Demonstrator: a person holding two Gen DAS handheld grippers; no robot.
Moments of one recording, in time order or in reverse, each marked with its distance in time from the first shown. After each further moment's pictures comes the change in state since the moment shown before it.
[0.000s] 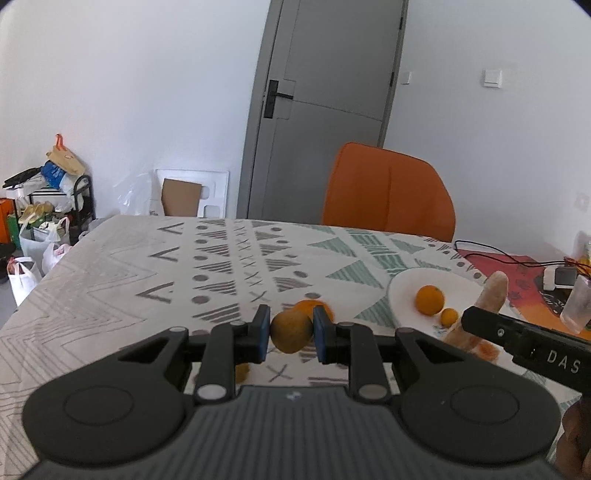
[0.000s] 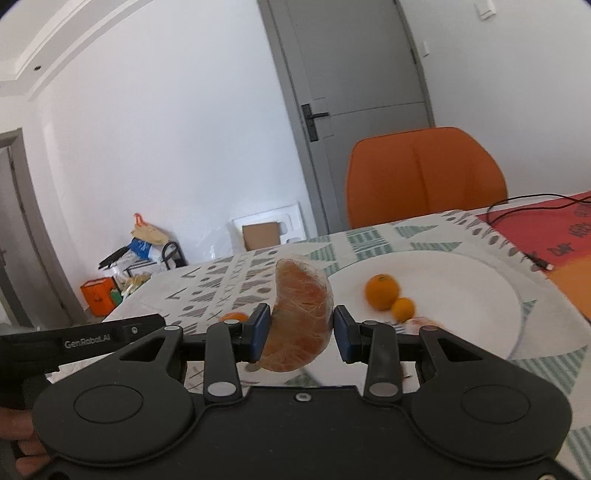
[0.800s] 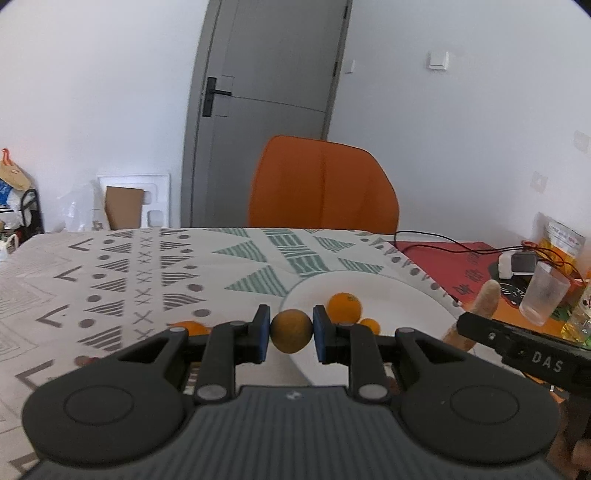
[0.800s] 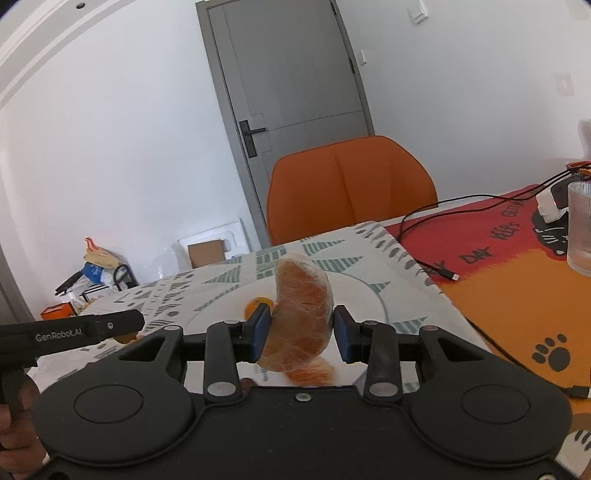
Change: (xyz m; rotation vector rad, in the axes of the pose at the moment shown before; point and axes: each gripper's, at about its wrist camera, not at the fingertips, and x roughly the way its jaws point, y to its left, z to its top) left arm 0.035 -0.080 0.007 0.074 0.017 -0.148; right arm -0.018 -0.083 0.008 0.058 -0.035 -0.149
